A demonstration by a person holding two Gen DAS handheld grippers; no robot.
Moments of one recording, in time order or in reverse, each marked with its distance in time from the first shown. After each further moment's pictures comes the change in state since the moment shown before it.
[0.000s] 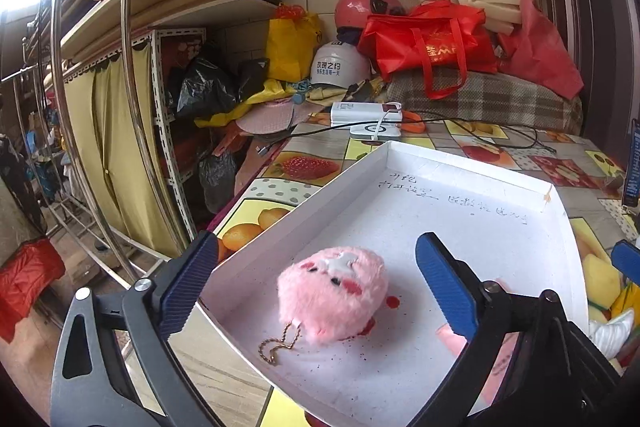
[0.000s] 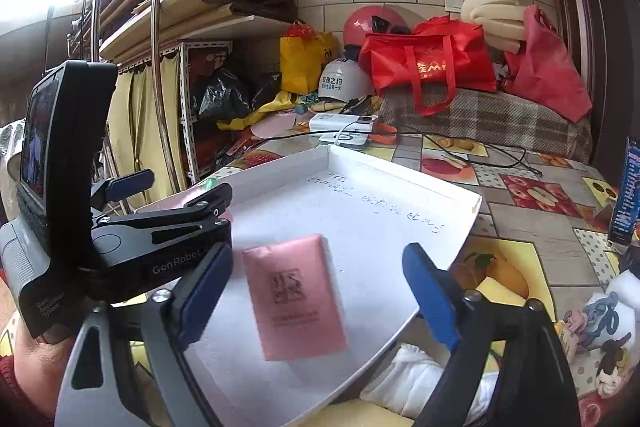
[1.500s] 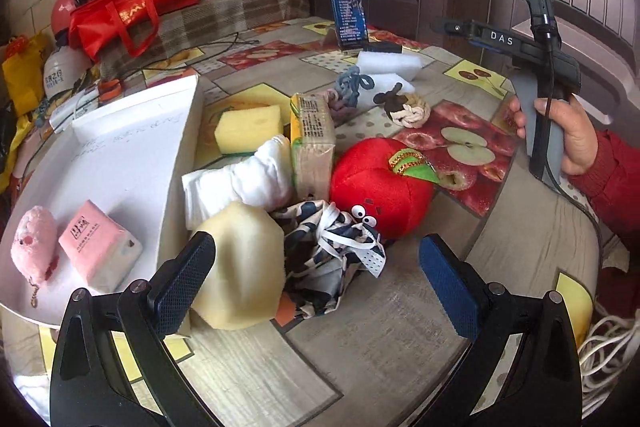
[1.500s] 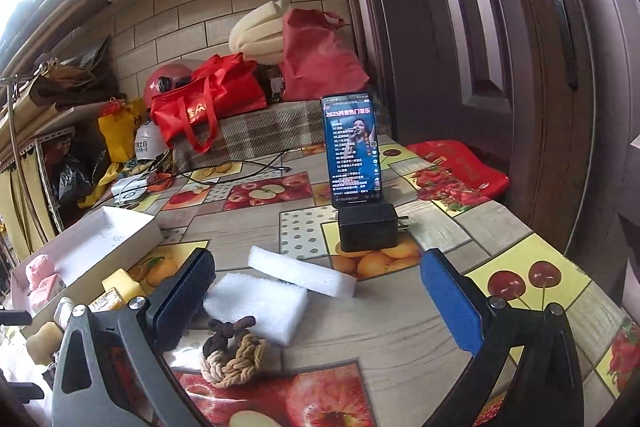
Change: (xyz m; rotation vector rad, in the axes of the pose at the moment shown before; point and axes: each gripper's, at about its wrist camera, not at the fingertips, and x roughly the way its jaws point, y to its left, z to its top) left arm -0.102 -0.161 -0.075 0.534 0.263 -0.781; right arm -0.142 -0.265 -0.055 0.319 -0.101 -0.418
